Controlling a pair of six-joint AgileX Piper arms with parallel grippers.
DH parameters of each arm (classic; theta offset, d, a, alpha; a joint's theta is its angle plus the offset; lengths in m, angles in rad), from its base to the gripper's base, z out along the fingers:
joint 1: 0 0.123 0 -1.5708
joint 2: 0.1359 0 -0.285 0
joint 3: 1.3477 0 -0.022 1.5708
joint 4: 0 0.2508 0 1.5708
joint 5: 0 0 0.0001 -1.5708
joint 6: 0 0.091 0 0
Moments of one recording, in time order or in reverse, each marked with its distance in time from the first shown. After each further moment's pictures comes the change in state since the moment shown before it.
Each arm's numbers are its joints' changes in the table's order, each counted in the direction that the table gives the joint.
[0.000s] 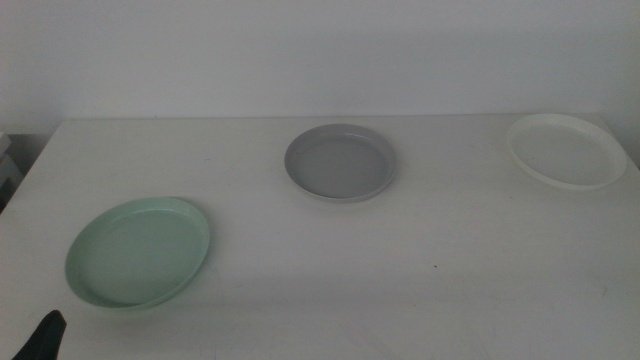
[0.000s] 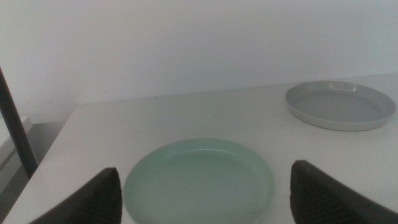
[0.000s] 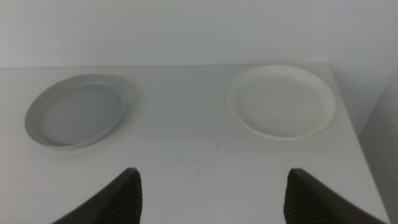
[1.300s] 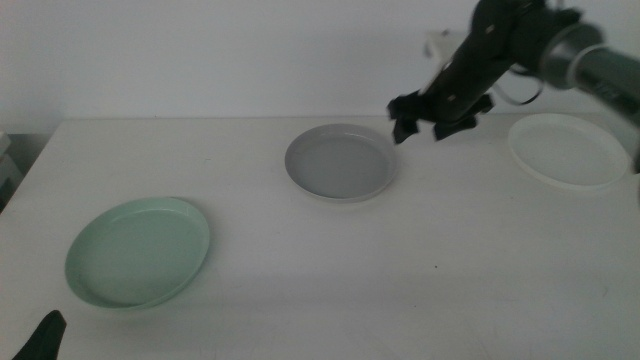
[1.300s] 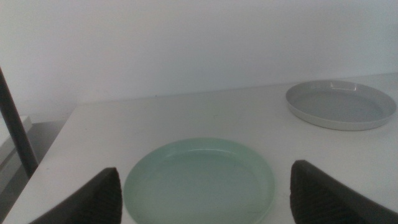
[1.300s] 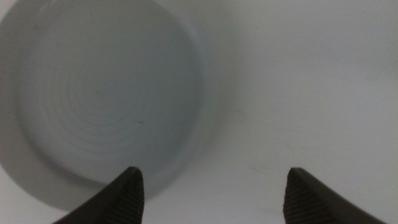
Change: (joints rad) left arm 0.000 0.000 0.000 0.000 0.000 0.000; right arm 0.248 1.501 -1.298 0.060 -0.423 0.025
